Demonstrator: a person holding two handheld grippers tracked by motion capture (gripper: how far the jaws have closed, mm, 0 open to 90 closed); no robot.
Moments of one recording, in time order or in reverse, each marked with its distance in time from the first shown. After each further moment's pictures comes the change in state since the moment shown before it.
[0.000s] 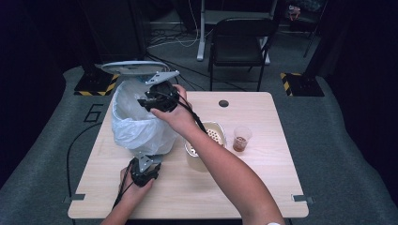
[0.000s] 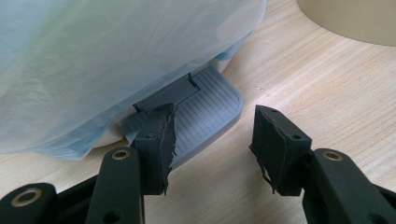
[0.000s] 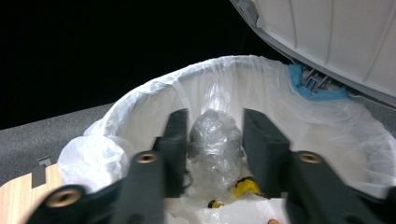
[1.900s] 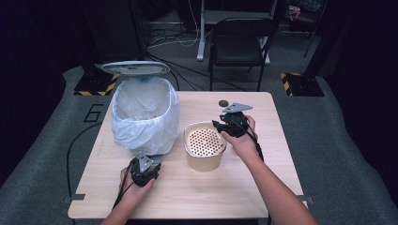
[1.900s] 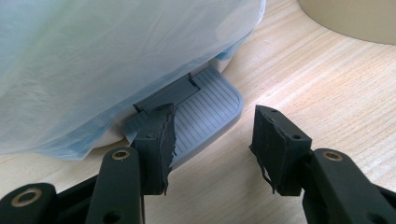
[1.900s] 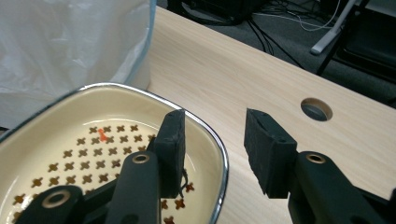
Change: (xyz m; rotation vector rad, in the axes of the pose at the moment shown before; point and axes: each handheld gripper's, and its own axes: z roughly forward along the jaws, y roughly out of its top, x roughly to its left) left arm -0.003 -0.001 0.001 -0.005 0.009 -0.013; right arm -0.086 -0.175 -0.110 0.135 -0.328 0.204
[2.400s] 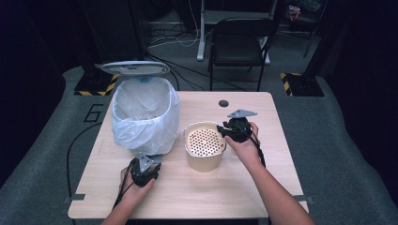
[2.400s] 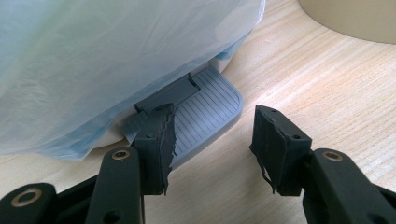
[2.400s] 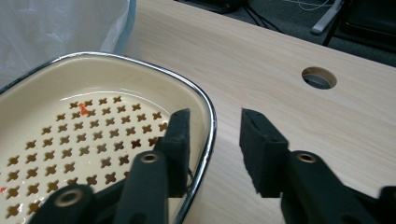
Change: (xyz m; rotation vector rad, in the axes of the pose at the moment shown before) left arm 0.000 0.000 0.000 0.004 -0.001 0.005; right arm -0.008 -0.027 0.005 0.030 0.010 0.089
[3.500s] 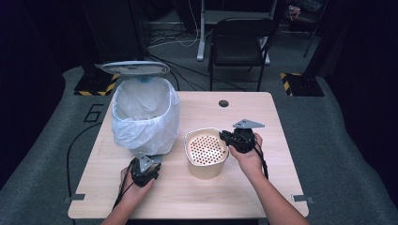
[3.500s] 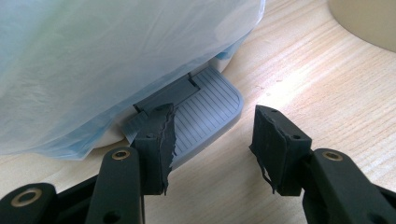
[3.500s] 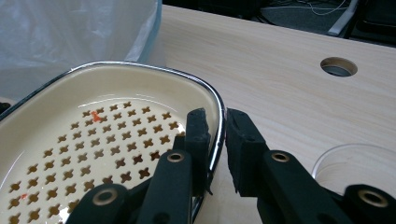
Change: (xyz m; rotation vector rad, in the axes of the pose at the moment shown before) left arm 0.000 0.000 0.000 0.001 0.001 0.002; right arm 0.011 -0.029 -0.023 -0.076 0.058 0.052
